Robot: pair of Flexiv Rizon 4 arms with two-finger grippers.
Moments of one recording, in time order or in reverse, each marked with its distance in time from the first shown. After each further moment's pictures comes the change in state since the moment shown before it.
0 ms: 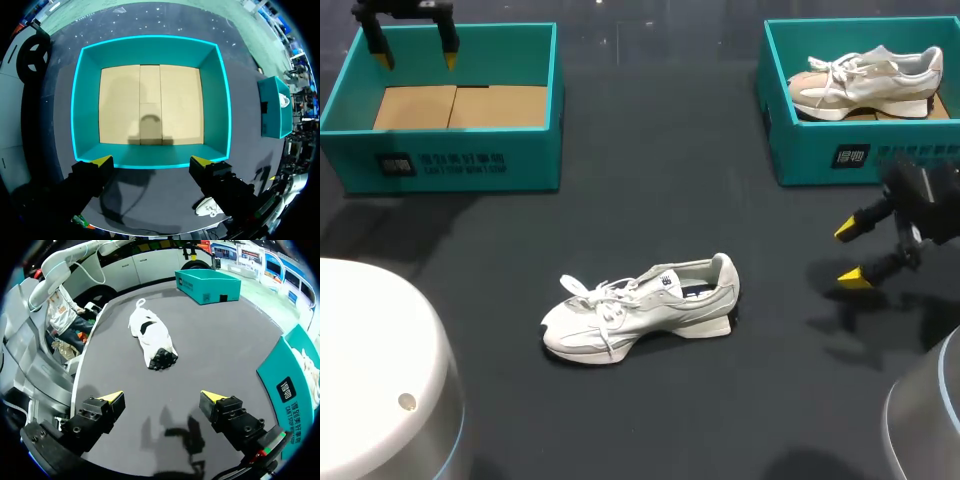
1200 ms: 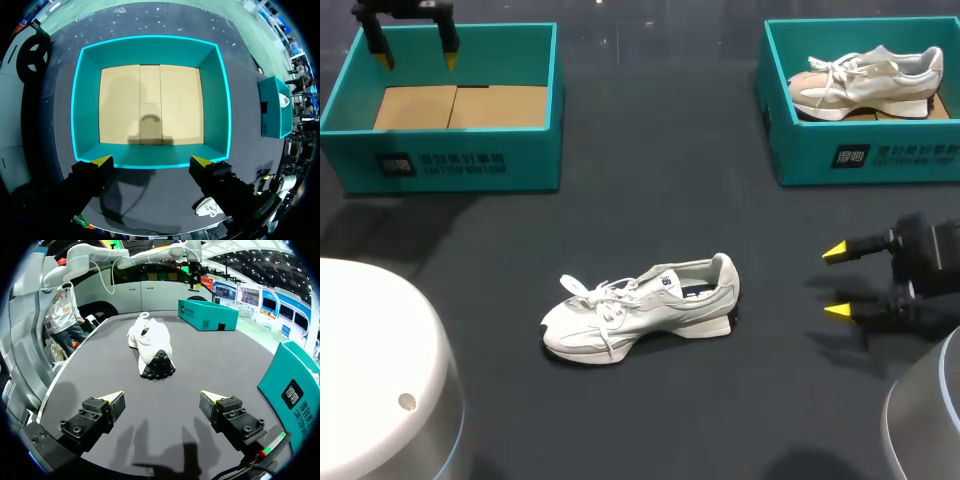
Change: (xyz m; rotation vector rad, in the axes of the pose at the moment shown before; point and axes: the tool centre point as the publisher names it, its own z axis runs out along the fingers) left arm 0.000 0.000 0.000 0.000 0.000 0.000; right arm -0.004 -0.028 0.051 -0.301 -0.086 -0.172
